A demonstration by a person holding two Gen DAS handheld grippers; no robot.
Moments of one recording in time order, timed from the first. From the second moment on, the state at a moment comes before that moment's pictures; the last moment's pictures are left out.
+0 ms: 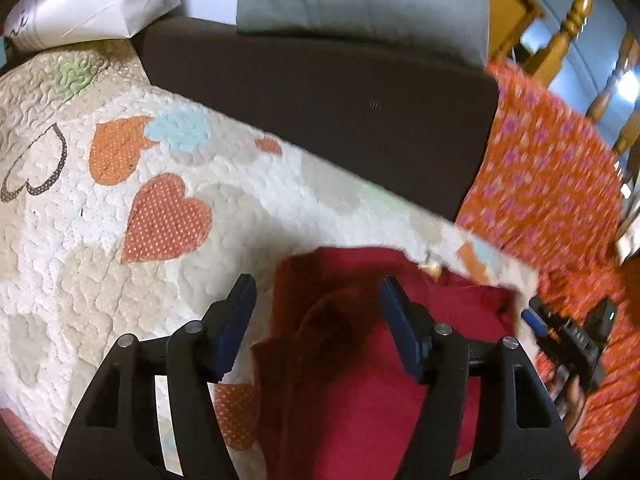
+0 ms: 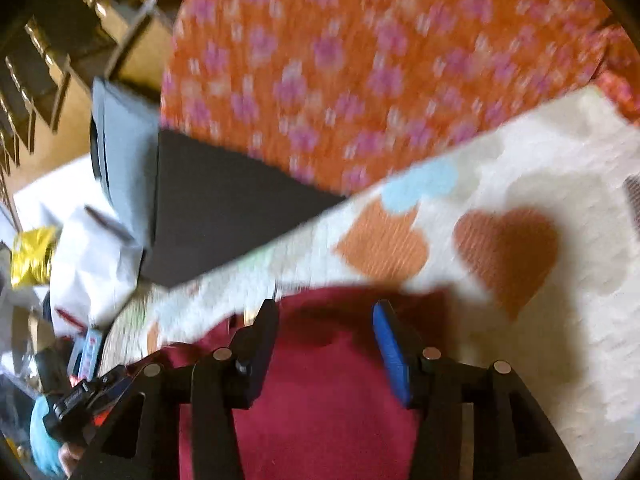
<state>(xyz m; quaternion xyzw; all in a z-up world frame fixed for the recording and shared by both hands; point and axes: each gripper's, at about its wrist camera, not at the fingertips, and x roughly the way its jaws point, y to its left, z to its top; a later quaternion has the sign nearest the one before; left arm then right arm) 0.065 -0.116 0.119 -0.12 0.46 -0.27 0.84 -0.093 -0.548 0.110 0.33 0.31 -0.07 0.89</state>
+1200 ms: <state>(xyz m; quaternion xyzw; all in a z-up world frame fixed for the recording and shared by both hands) 0.073 -0.164 0.038 -0.02 0.52 -0.23 0.82 -0.012 -0.533 0.055 0.13 0.42 -0.14 0.89</state>
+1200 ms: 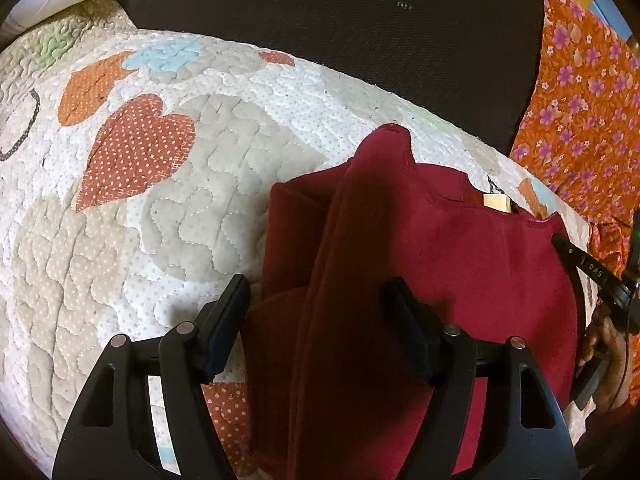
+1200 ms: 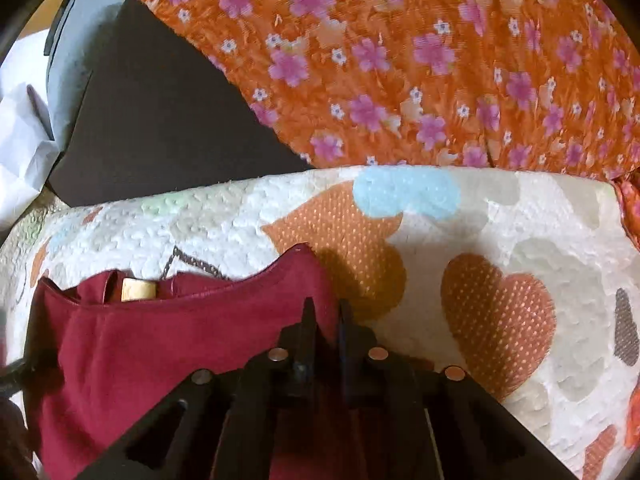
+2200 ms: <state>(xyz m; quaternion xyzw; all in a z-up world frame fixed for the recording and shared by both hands) 0.073 -0.133 0.062 -0.04 0.49 -0.19 0.85 -0.095 -0.430 0.088 0.14 0.43 -0.08 0.89</state>
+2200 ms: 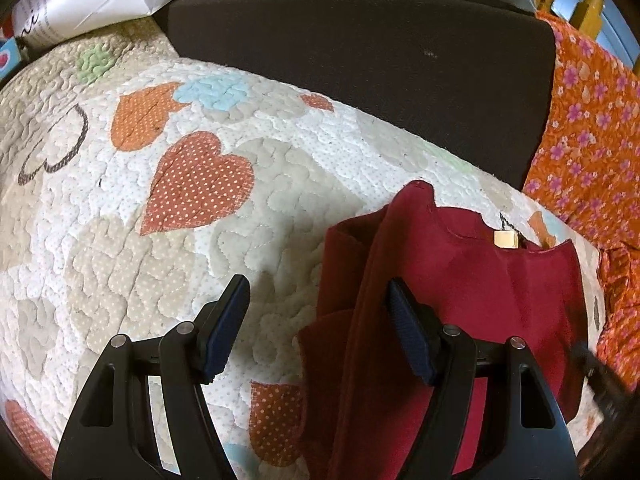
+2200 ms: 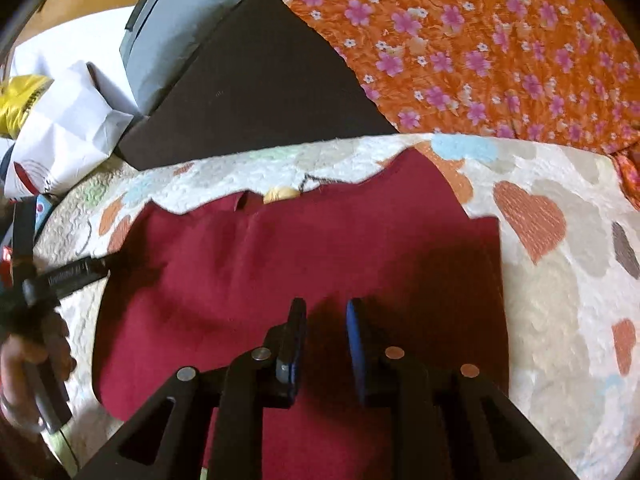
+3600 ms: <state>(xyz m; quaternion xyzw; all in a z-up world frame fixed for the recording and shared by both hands) 0.039 -0.101 0.054 -0.03 0.51 -0.17 0.85 -0.036 -0.389 0.116 0.15 0.44 -0.01 0.89</state>
